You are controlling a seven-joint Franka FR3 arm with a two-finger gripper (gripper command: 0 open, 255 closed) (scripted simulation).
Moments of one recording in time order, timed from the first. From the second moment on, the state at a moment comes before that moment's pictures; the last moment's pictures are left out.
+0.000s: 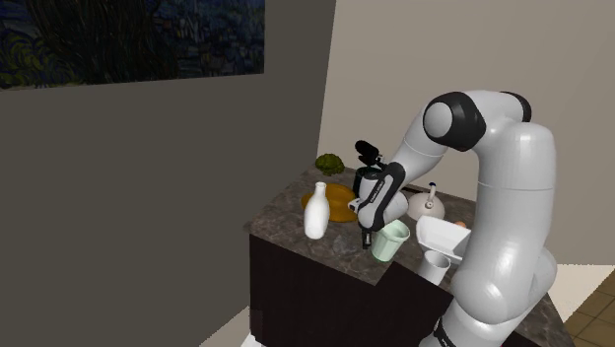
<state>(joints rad) -0.36 0.33 -0.20 -2.54 -0.28 2.87 -0.84</state>
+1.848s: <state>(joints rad) -0.16 0.38 -0.20 -2.43 -0.18 2.69 -0.39</state>
